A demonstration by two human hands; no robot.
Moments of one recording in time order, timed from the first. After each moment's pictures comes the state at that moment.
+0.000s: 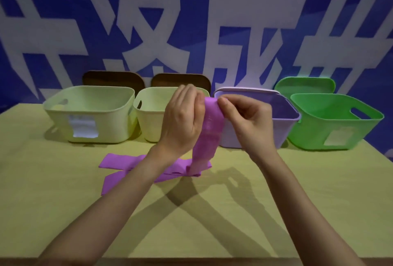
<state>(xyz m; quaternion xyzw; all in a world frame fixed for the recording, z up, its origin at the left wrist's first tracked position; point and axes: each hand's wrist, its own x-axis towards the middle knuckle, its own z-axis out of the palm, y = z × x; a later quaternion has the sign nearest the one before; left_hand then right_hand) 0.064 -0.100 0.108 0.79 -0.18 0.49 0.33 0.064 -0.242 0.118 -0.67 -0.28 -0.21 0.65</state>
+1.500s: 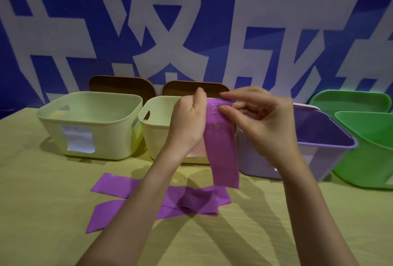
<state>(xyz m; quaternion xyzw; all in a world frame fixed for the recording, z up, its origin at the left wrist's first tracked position) 0.134 -0.076 0.102 0.77 -0.01 0.31 0.55 0.139 -0.216 0.115 -0.70 -0.36 -0.22 0.57</state>
